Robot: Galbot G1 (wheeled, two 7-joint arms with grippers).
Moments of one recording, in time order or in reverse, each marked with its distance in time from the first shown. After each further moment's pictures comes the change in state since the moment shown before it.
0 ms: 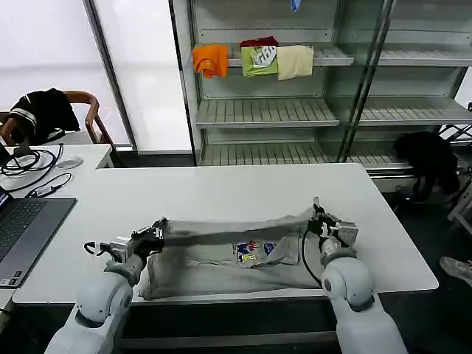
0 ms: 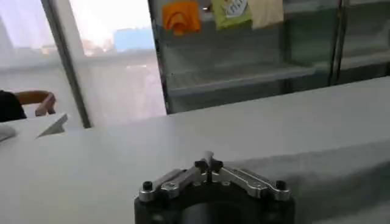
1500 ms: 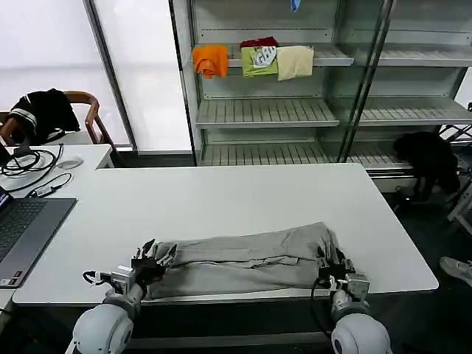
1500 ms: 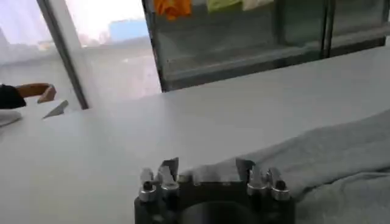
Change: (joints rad) left arm 0.167 -0.049 -0.029 -0.100 0.103 -0.007 0.006; right arm -0.270 -0.019 0.021 0.138 -0.064 0.047 0.040
